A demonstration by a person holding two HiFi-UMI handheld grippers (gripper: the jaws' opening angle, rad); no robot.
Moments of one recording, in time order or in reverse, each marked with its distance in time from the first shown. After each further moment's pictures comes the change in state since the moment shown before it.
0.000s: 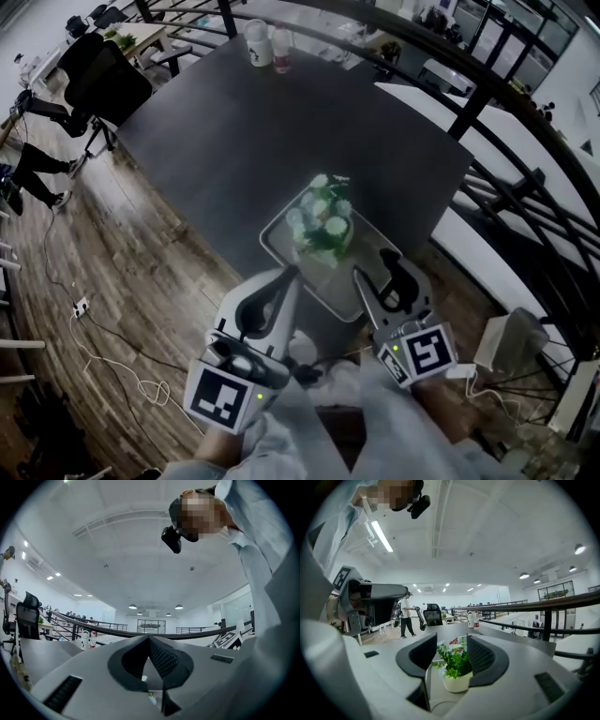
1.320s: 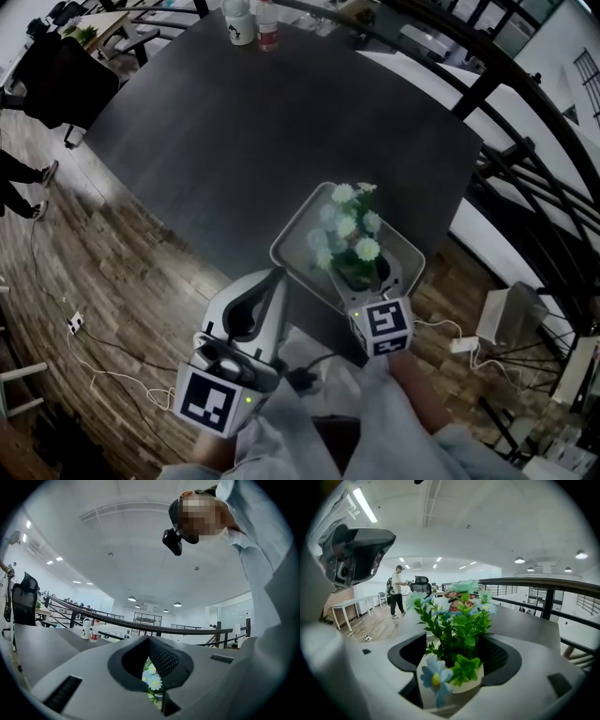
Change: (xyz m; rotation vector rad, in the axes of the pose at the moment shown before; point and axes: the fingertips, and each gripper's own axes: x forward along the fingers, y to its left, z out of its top) left arm 0.016 0.097 -0.043 -0.097 0.086 -0.063; right arm 0.118 0.001 -0.122 0.005 0.298 -0.135
